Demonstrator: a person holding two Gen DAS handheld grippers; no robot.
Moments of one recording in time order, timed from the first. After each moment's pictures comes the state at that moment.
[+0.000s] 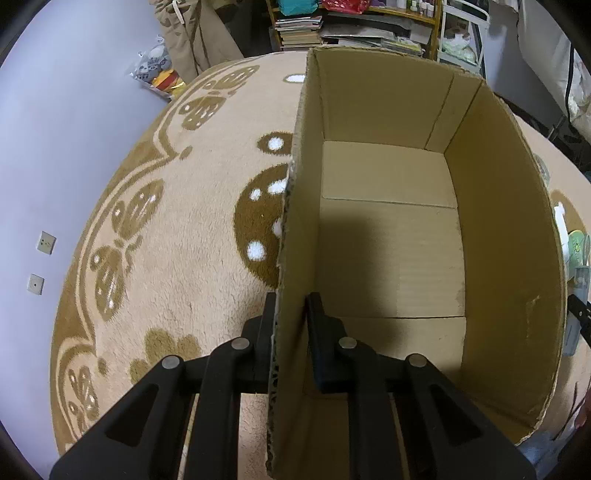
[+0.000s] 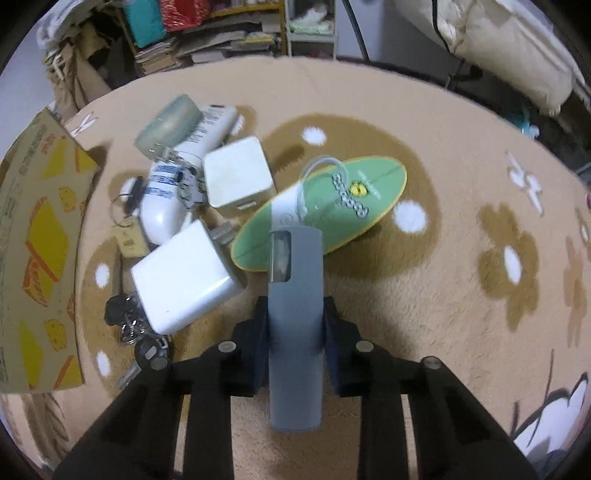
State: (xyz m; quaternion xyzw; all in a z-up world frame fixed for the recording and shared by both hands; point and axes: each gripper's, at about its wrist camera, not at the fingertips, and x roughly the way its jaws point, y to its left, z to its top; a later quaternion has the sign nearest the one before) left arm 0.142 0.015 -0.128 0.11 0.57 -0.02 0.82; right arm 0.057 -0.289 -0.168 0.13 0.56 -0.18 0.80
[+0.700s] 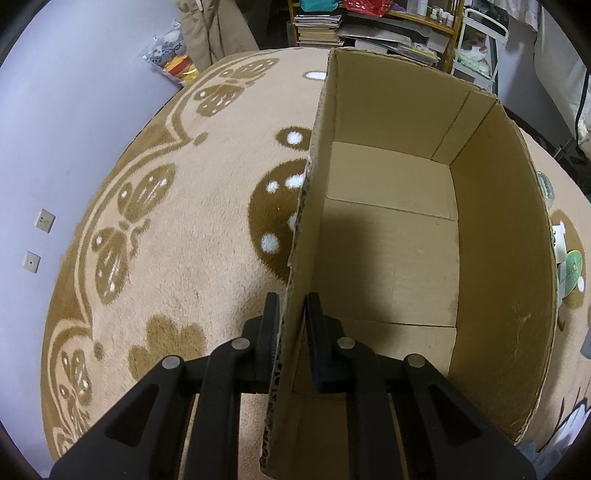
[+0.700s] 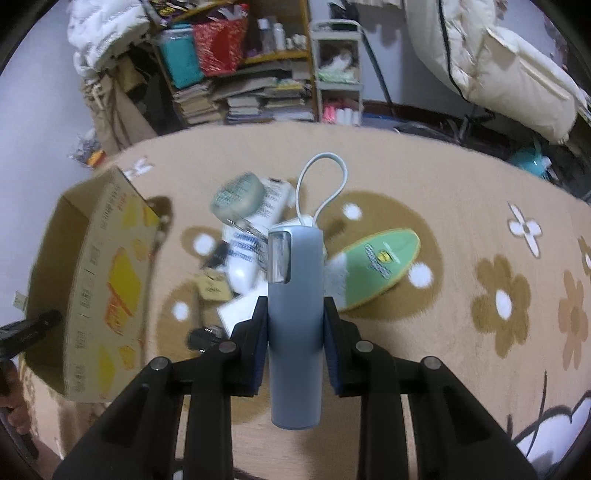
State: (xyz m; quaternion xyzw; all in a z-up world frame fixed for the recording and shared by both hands) left arm 0.142 0.029 -0.126 0.08 0.58 0.00 0.81; right arm 0.046 -0.269 -0.094 0.14 0.48 -0.13 0.85
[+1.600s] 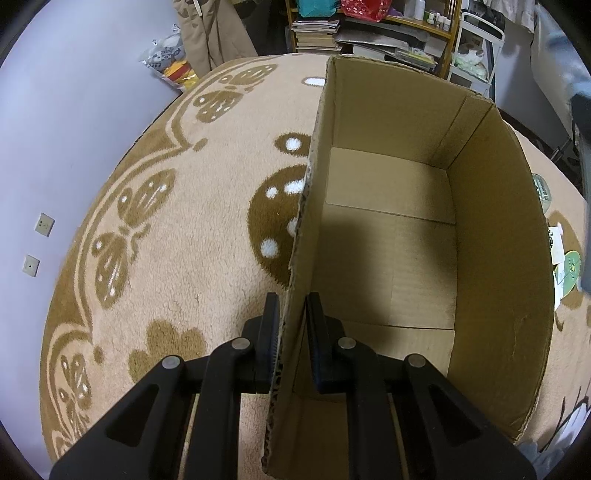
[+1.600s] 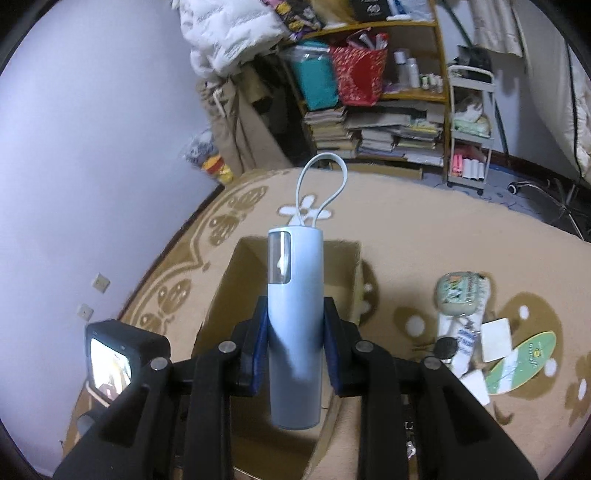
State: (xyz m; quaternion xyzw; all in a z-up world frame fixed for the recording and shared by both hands) left arm 0.141 0.028 -0.125 0.08 0.57 -0.01 0.82; right arm 0.140 -0.123 -0.029 0.15 0.43 0.06 0.89
